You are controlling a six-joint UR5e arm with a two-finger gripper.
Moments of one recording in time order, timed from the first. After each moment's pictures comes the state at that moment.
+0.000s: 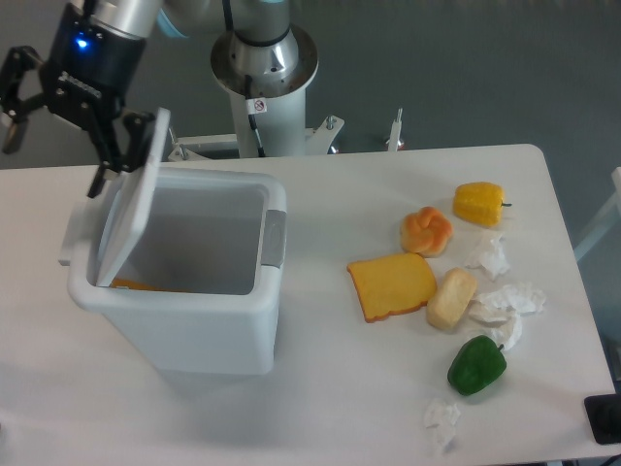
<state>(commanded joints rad) 2.24 -1.55 -1.59 -0.98 0.98 0.32</state>
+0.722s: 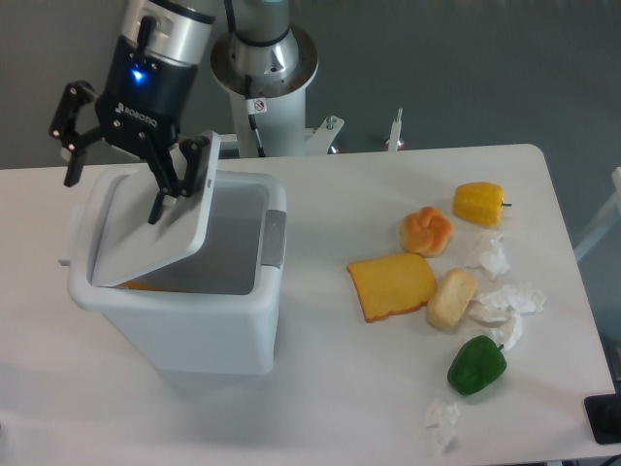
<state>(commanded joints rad) 2.28 -1.59 -1.59 -0.98 1.03 0.40</state>
